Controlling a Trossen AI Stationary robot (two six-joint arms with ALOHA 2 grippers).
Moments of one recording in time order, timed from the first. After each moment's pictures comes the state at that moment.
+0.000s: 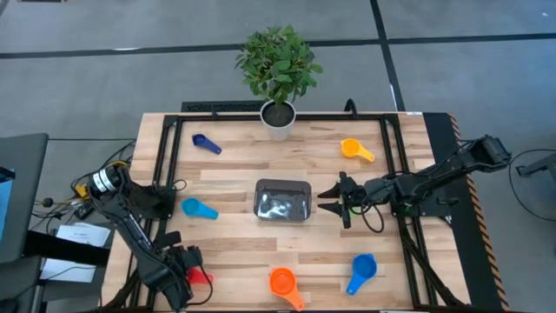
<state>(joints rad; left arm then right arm) -1.03 1.70 1.08 -1.04 -0.05 -1.34 0.24 1.07 0.29 0.53 0.23 0.38</state>
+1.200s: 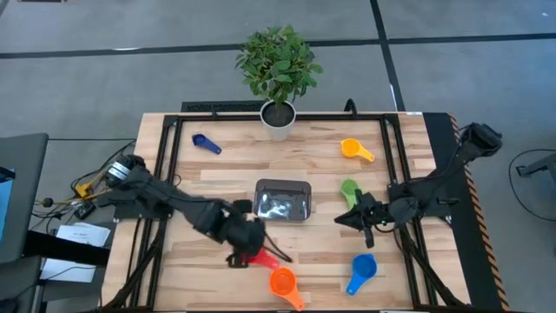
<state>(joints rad) -0.45 1.76 1.59 -0.96 -0.21 -0.34 0.67 0.87 0.29 0.33 0.55 0.60</state>
